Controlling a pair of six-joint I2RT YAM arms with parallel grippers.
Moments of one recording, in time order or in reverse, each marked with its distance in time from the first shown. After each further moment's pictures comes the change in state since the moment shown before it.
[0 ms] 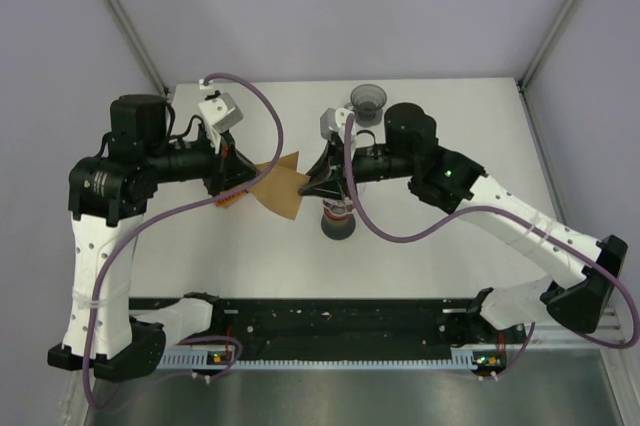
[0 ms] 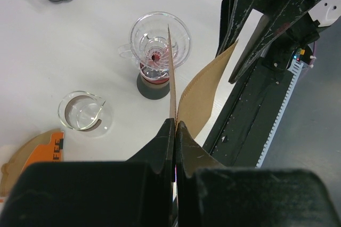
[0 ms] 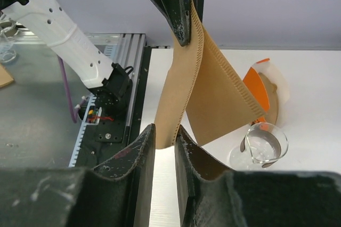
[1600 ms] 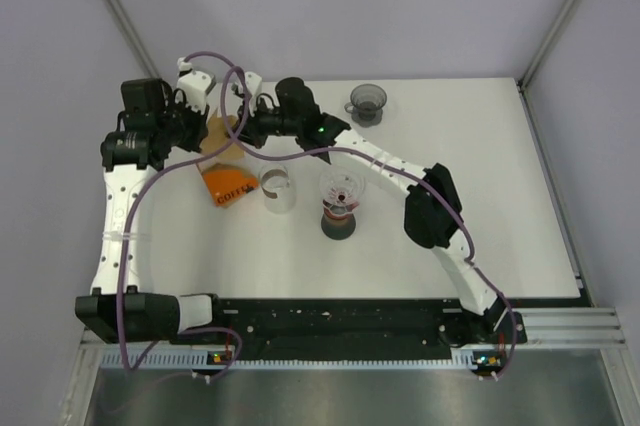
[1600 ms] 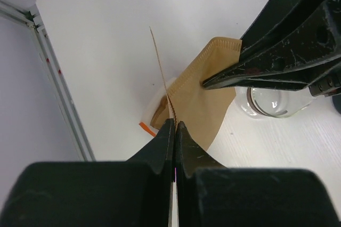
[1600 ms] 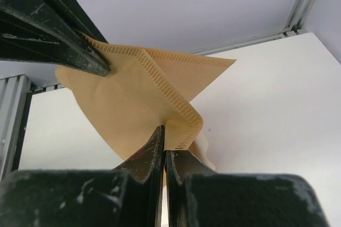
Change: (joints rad) left arm 0.271 0.122 -0.272 0.410 -0.498 0.075; right arm -0.018 0.954 0.784 0.177 0.216 0.091
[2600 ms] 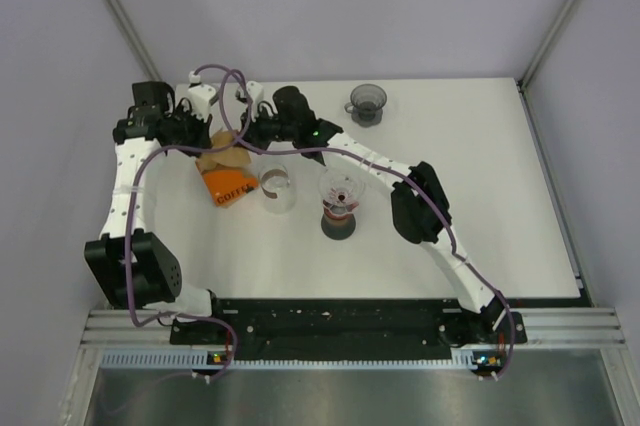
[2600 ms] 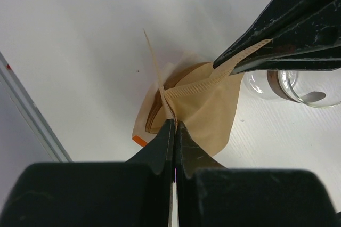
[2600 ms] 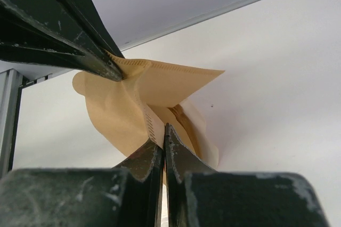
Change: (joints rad) left arm 0.103 0.217 -0.055 0.032 0.136 0.162; right arm -0.027 0.145 0.069 0.000 -0.001 0.090
